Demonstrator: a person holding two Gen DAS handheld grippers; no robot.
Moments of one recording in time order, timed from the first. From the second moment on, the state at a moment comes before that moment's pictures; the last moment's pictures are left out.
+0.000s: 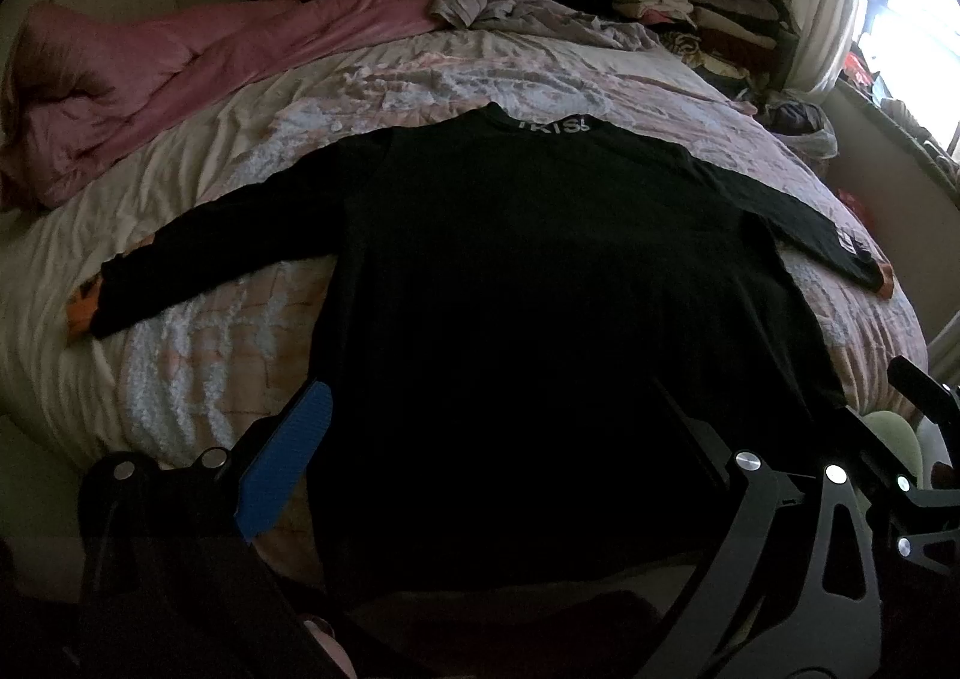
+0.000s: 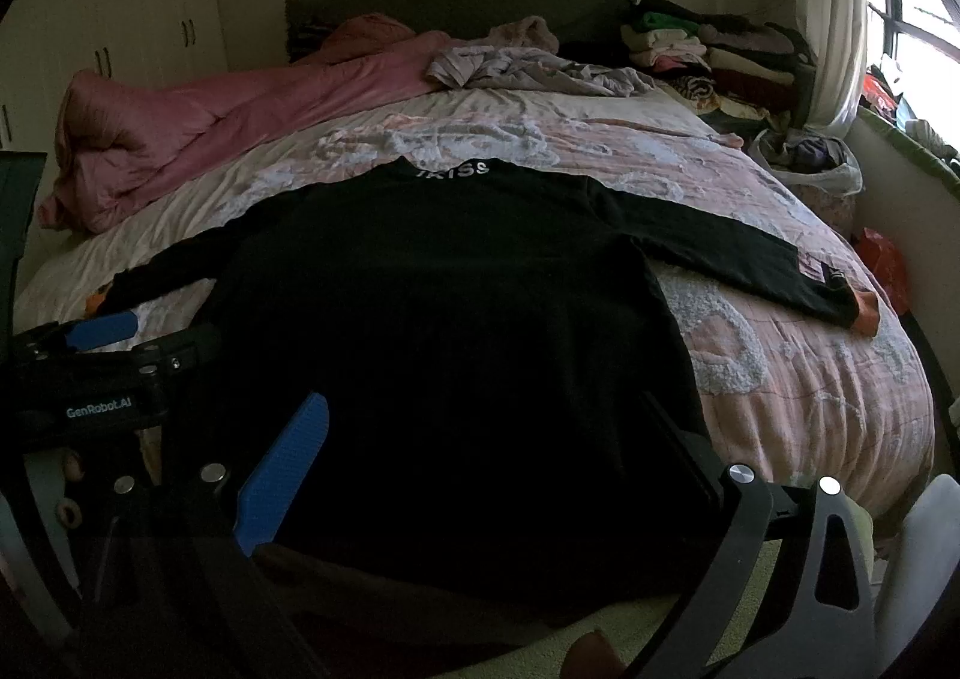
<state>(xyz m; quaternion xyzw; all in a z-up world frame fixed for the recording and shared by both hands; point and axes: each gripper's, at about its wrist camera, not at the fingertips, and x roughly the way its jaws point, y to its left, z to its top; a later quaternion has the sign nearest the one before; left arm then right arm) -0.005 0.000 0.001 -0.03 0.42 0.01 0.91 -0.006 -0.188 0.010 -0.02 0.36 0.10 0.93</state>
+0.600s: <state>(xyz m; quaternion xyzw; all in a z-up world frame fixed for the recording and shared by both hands) 0.000 -0.003 0.008 -0.03 0.41 0.01 0.91 -0.005 -0.187 0.011 -0.01 0.36 0.10 0.93</state>
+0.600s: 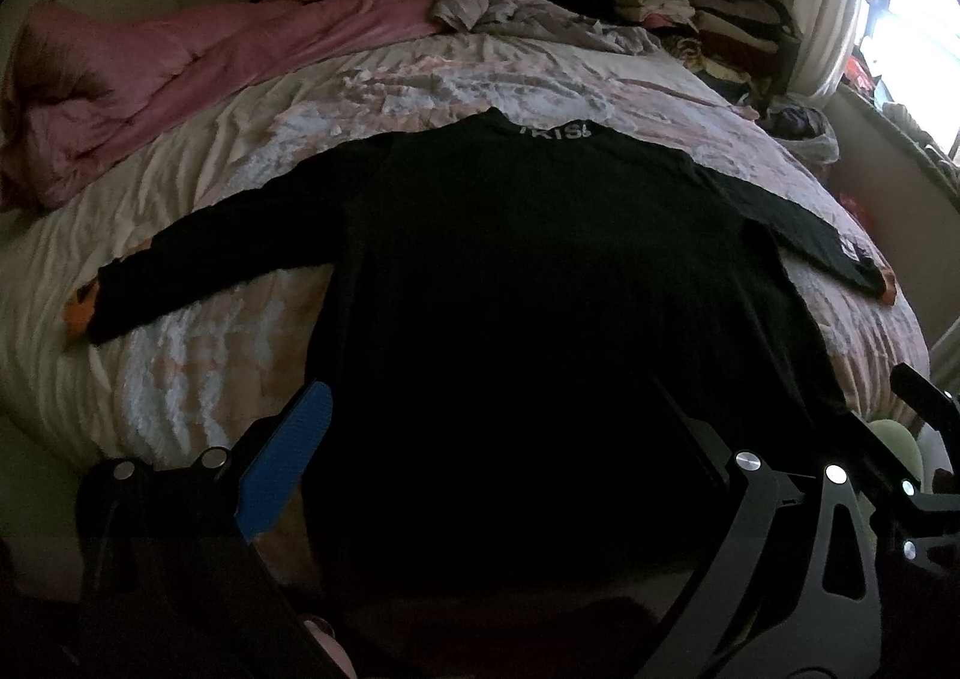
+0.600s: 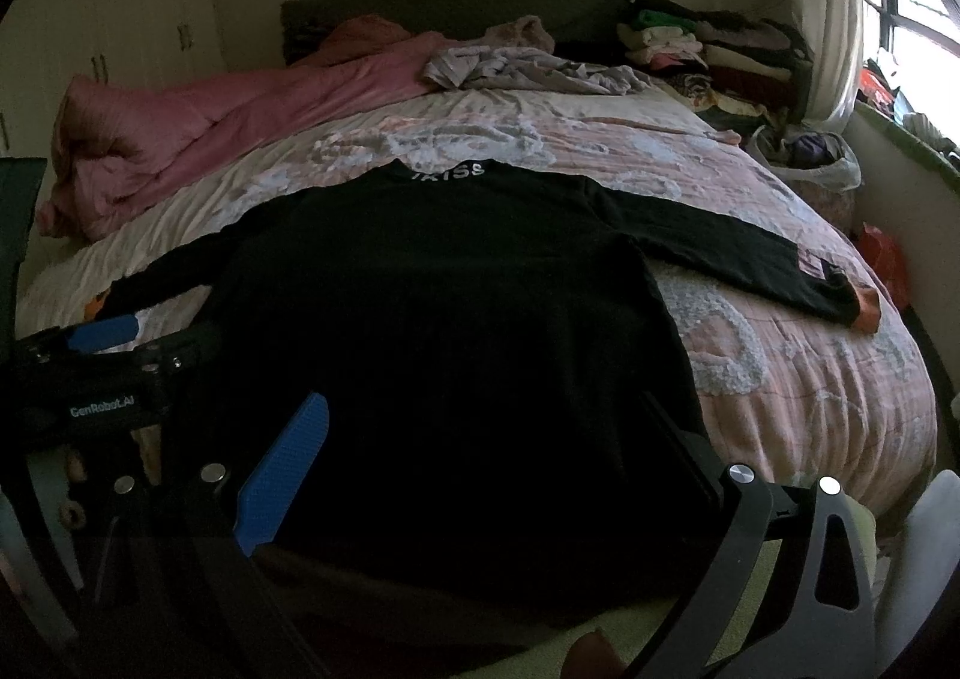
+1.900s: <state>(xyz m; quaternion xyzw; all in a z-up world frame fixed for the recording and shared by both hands) 0.119 -0.018 0.025 -0.04 0.40 0.00 0.91 0.114 -0.298 0.042 0.09 0.35 0.00 0.93</state>
